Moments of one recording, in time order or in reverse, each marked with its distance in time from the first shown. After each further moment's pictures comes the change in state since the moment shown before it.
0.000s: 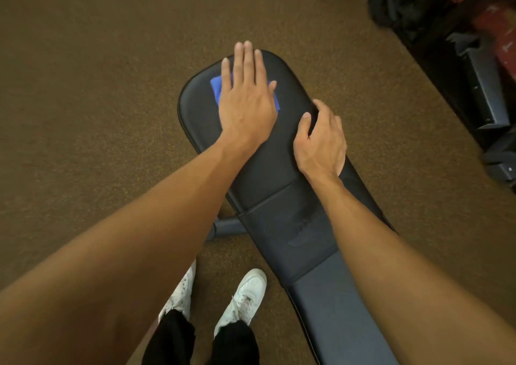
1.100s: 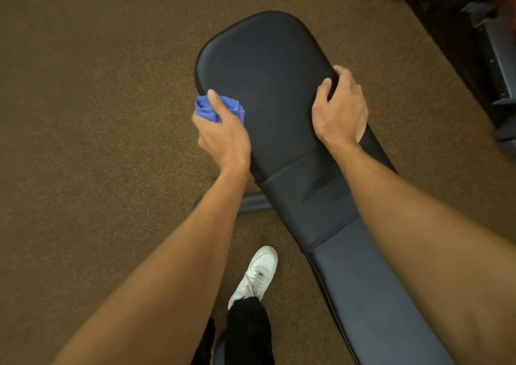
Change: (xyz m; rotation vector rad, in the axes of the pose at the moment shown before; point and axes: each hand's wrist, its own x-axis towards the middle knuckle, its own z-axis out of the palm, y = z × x) left_hand -0.106 -0.026 -0.011 -1.170 0.204 -1.193; right_hand -0.003 -0.002 0.005 -0.077 0.054 0.021
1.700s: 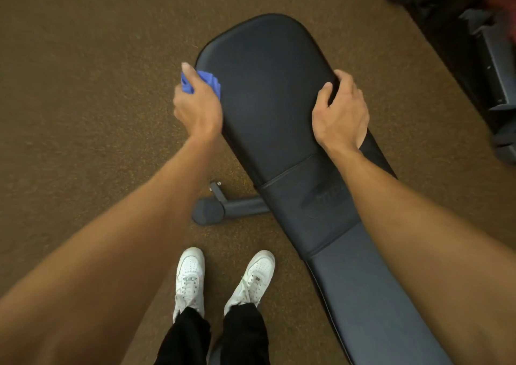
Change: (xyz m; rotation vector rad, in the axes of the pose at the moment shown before) left_hand 0.059 0.031 0.007 0.021 -0.052 -0.003; right_hand -0.001 0.000 0.002 -0.002 0.013 0.002
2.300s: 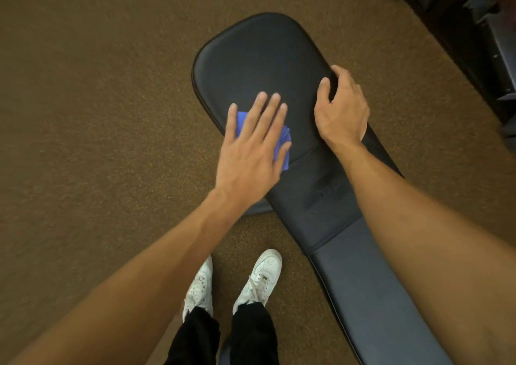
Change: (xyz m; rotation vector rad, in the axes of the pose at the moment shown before) left_hand -0.084 -0.053 -0.035 1.181 -0.380 1.331; right_hand 0.002 0.007 -0.005 0.069 -0.061 -0.003
